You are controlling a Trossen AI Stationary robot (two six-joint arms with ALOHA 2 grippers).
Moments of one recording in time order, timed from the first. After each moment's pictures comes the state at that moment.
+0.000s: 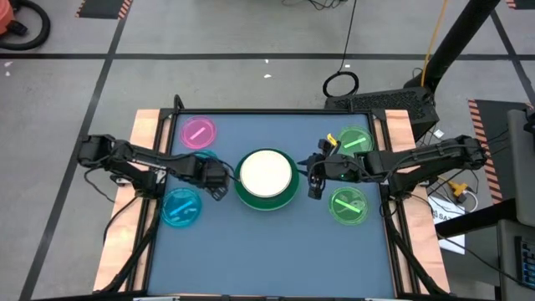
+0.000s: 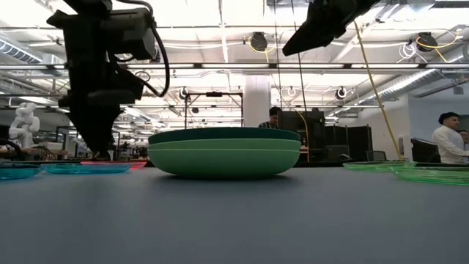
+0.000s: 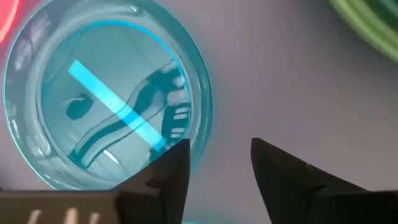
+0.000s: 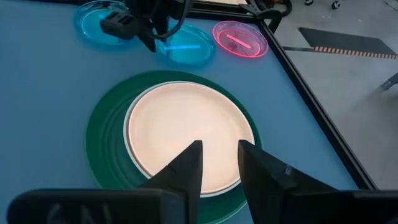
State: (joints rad) left arm -0.02 1.41 0.78 -0.87 -0.21 -0.88; right arm 0.12 1.20 0.89 -0.28 0.39 0.02
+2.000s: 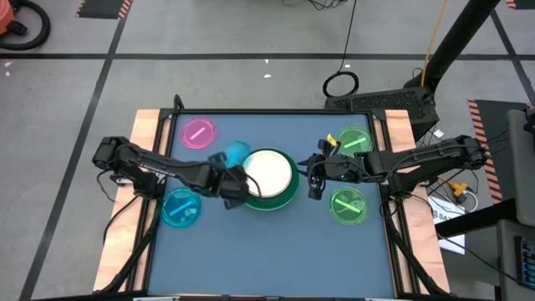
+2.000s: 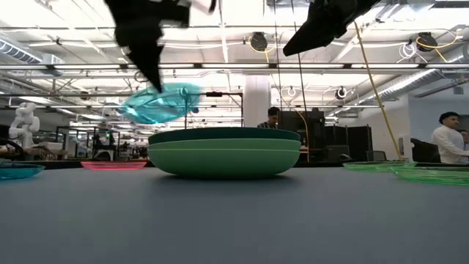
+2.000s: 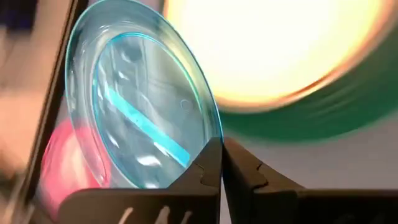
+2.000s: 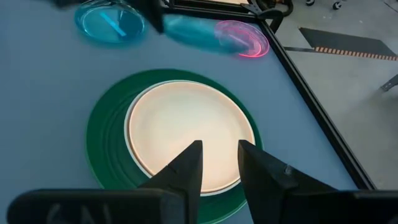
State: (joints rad) left arm -0.20 1.59 1.26 -1.05 -0.50 -0.46; right arm 0.12 1.20 0.89 -0.29 0.39 0.02
